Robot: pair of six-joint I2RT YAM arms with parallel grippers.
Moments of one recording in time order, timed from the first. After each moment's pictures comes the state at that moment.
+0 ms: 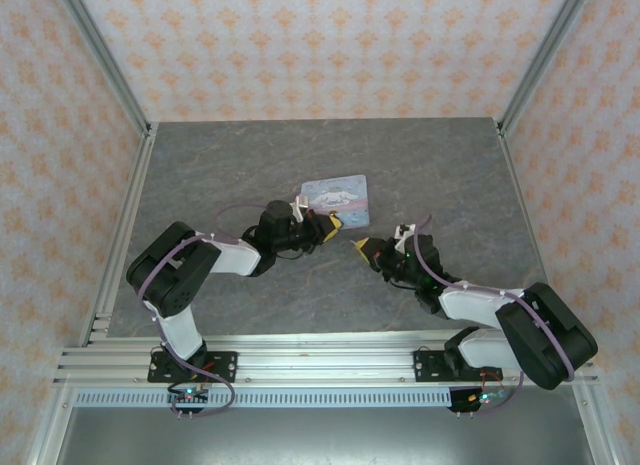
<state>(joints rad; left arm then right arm) -0.56 1.77 0.70 0.73 0.45 -1.37 0.54 1.25 0.25 0.64 -0.29 1.39</state>
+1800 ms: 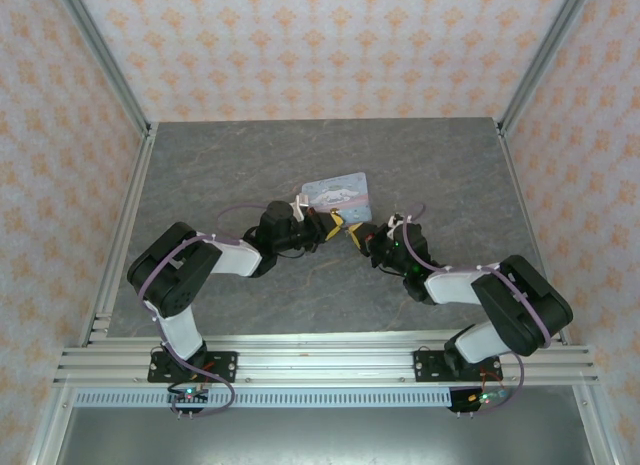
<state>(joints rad) -0.58 1.77 0.70 0.76 0.42 -1.42 0.56 1.46 0.36 0.78 -0.22 1.52</state>
